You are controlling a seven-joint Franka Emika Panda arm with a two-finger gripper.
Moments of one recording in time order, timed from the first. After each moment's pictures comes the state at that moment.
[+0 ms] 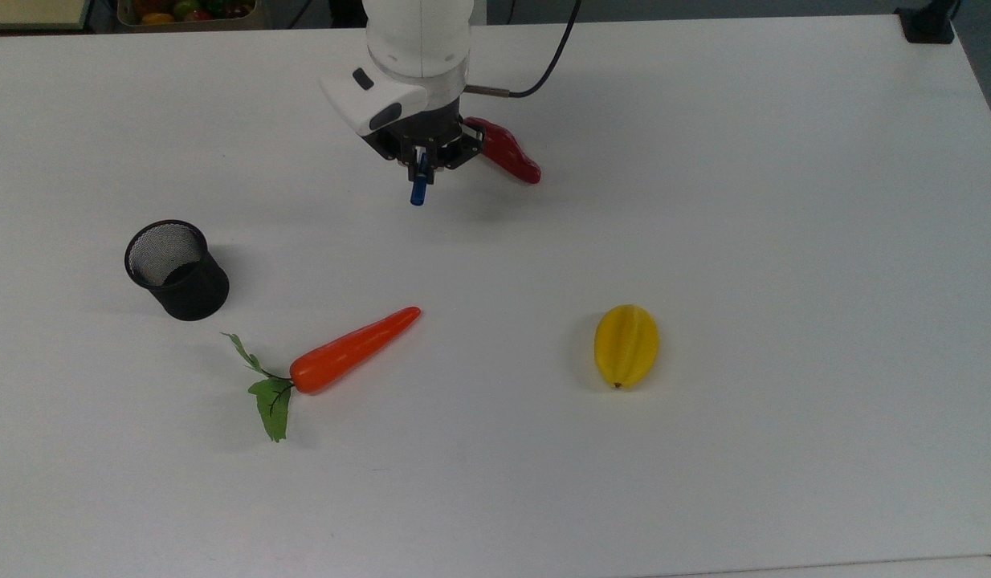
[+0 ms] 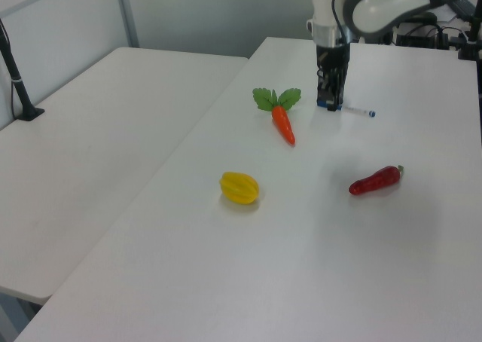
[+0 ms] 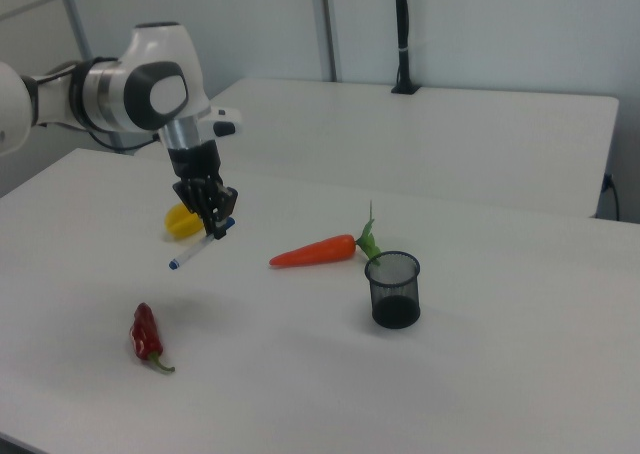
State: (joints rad) arm 0.07 0.26 0.06 -1.66 -0.09 1.87 0.21
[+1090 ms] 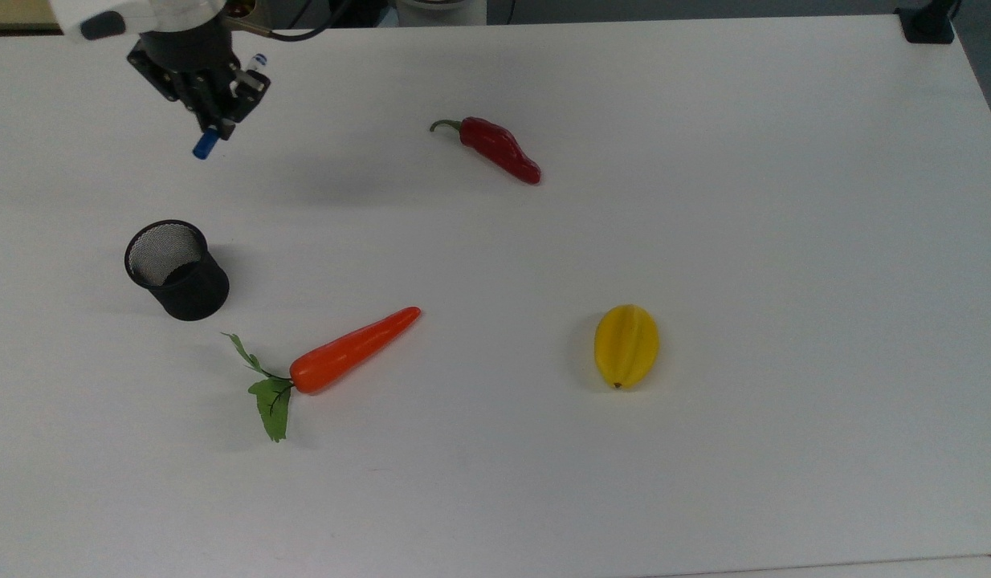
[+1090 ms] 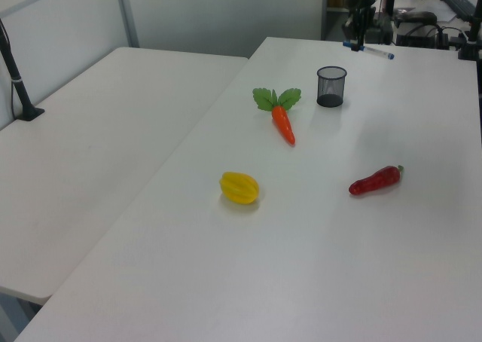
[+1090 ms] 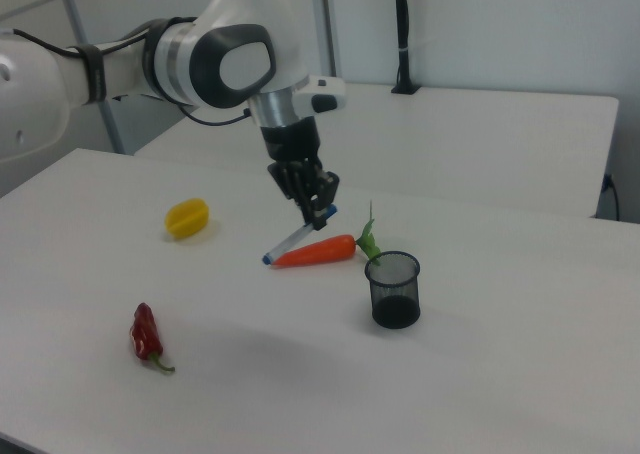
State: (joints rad) arm -0.11 0.24 -0.09 -1.52 -0.09 1.82 0.06
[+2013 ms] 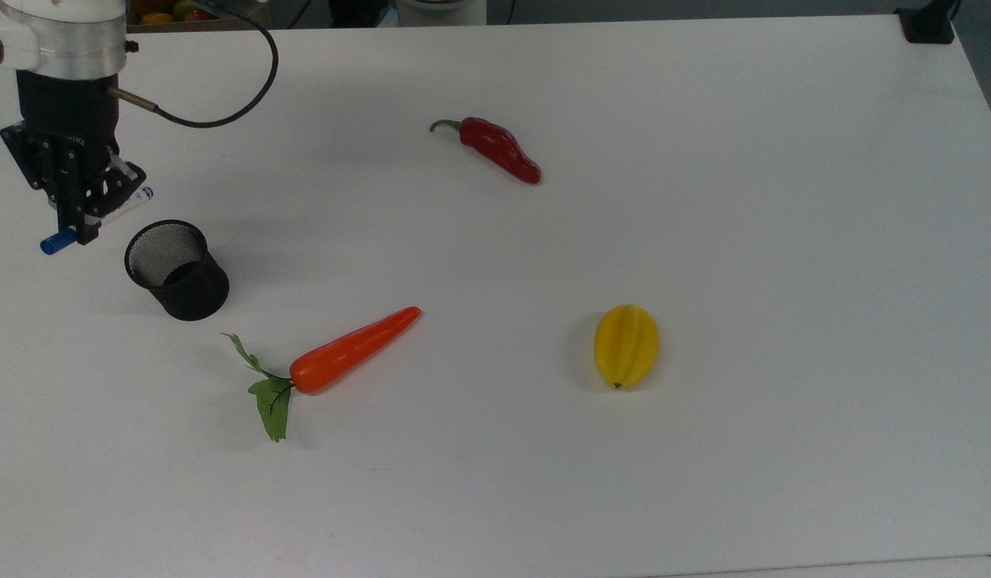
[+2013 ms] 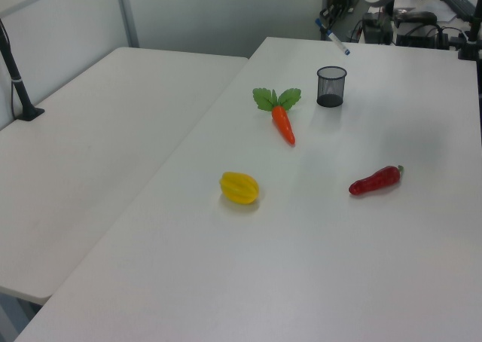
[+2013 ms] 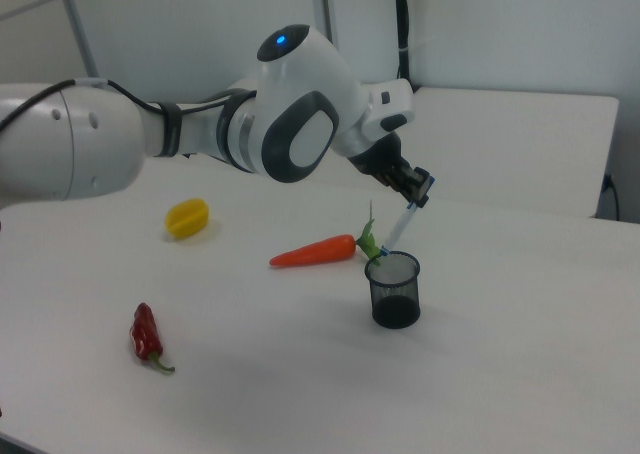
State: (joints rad) arm -0.22 0.38 -0.10 -1.55 -0.09 2.50 0.06
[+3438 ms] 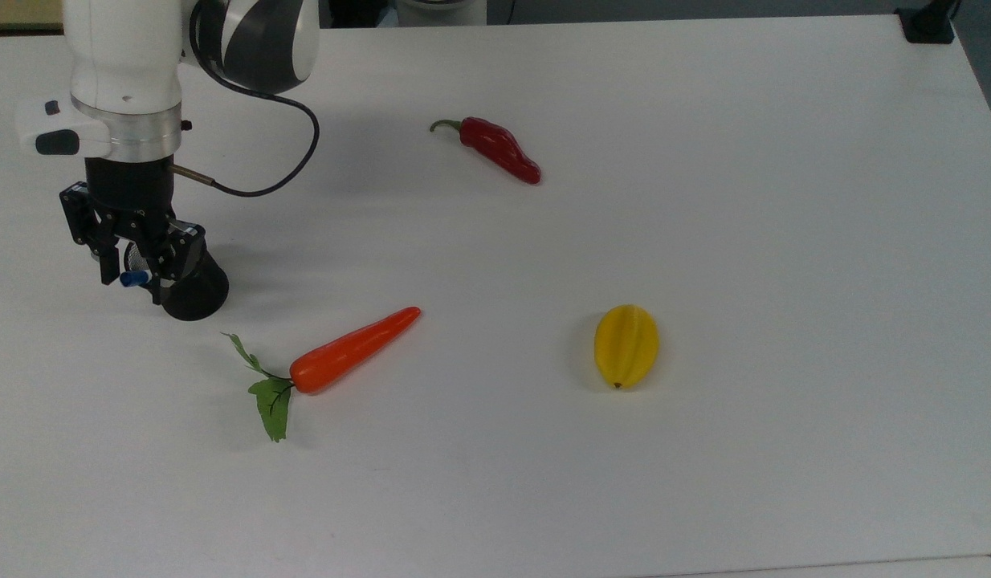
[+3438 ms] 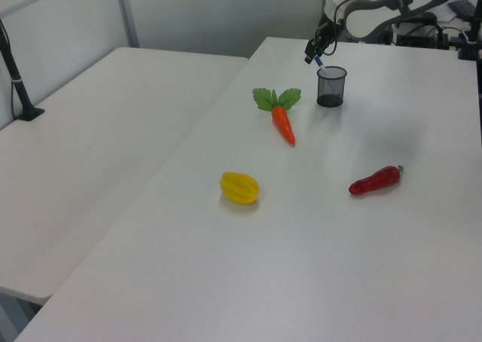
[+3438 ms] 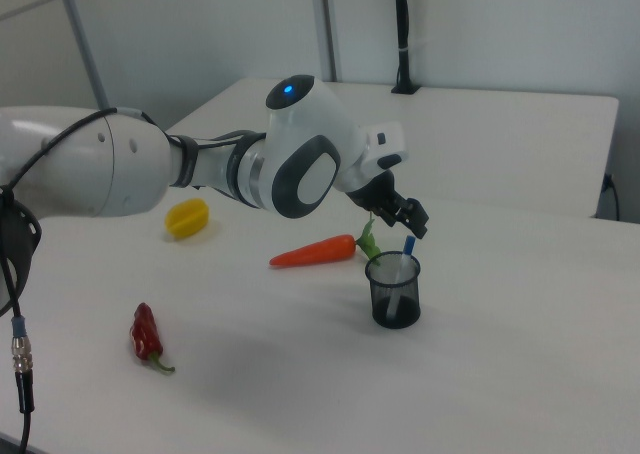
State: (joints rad) arm -0.19 0.49 -0.09 -1.58 -0.09 2.61 0.06
